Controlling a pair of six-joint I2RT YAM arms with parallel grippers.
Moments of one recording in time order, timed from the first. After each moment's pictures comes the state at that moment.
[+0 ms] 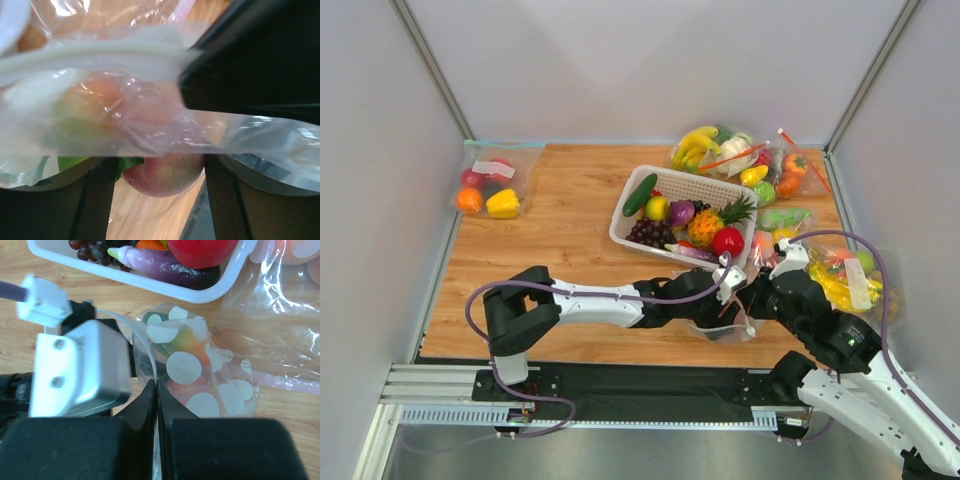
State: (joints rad) left arm -1.25 1.83 1.13 0.13 0.07 -0.28; right arm 0.74 0.49 0.71 -0.83 0.27 0.67
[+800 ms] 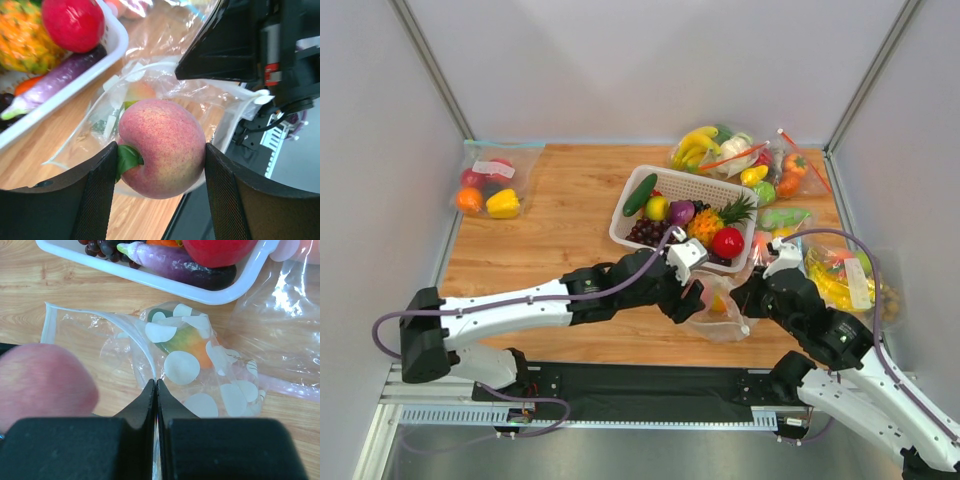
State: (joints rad) left arm -1.23 1.37 1.07 -0.17 -0.05 -0.22; right arm 0.74 0.51 0.68 -0.77 0.23 0.67
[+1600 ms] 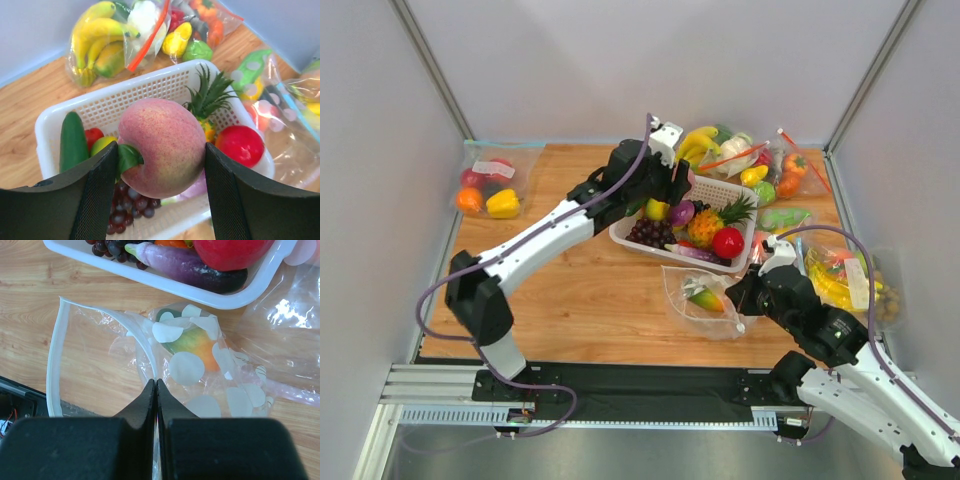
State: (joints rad) left arm -0.78 1.61 1.52 -0.19 -0.02 -0.10; right arm 0.74 0.55 0.68 -0.72 0.21 0.67
